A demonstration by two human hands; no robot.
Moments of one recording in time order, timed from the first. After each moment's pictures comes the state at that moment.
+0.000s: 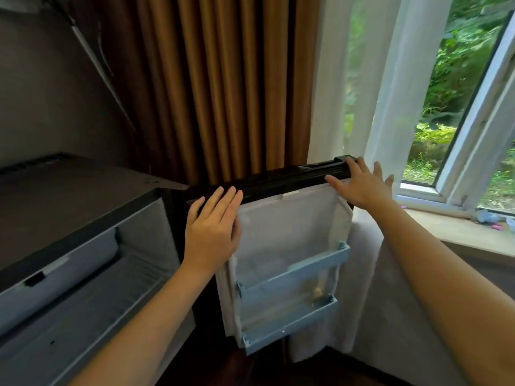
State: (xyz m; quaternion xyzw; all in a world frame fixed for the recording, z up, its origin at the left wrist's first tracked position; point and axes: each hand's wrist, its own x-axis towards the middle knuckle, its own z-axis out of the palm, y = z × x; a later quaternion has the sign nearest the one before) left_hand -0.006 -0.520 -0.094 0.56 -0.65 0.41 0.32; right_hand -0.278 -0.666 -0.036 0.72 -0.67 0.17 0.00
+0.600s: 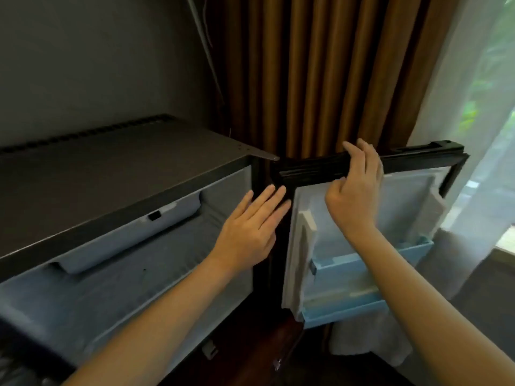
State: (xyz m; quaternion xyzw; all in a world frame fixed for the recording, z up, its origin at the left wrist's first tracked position) left_hand 0.051 -0.450 -0.118 0.57 -0.71 0.35 0.23; right_hand -0.105 -0.561 -0.064 0.75 -0.37 0.55 -0.03
